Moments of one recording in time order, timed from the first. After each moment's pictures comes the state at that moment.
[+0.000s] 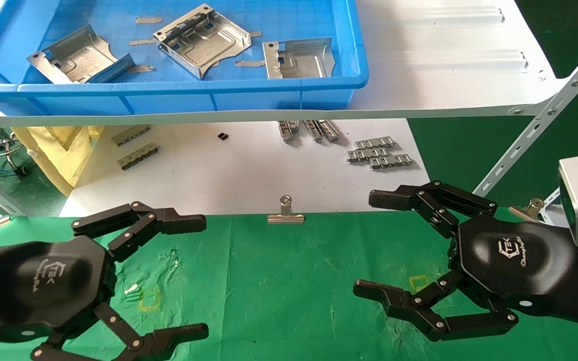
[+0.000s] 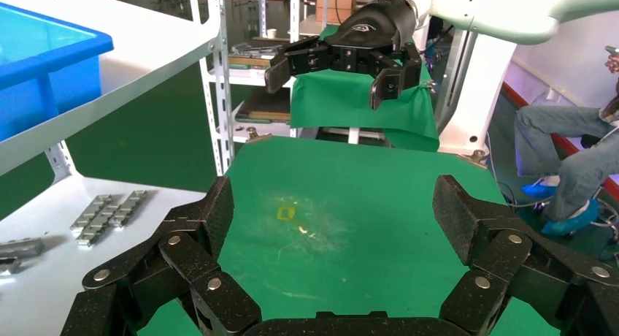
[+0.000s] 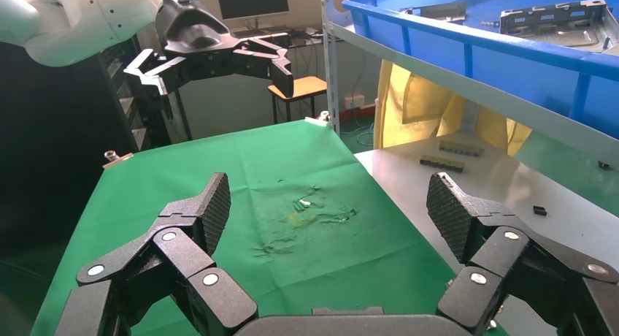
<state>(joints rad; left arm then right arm) -1.08 0.61 0.28 -1.28 0.73 1.50 -0.19 1.07 -0.55 -0.38 1.22 -0.63 -1.41 0.10</state>
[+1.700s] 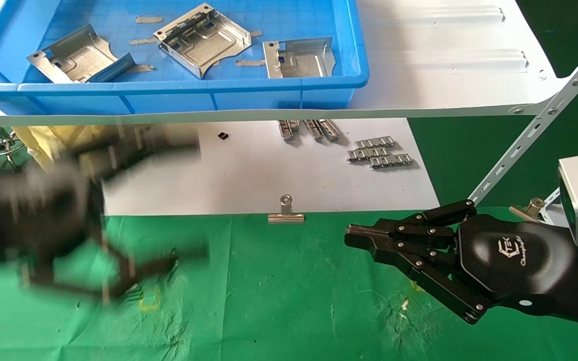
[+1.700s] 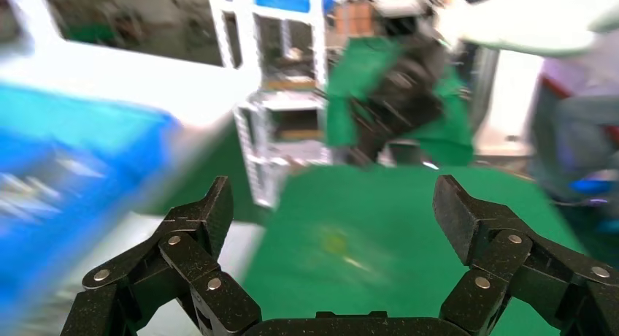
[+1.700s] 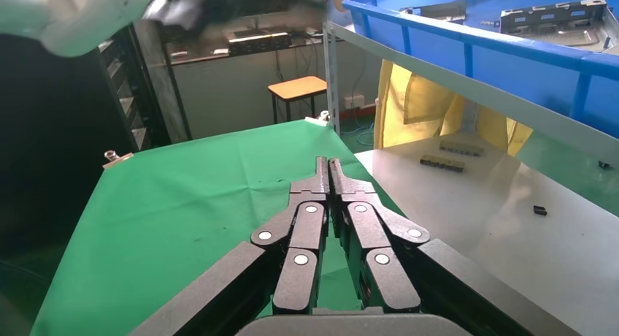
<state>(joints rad) -1.34 0.68 0.31 -1.21 0.85 1.43 -0.23 1.07 -0.55 -0.38 1.22 -0.63 -1.41 0.10</state>
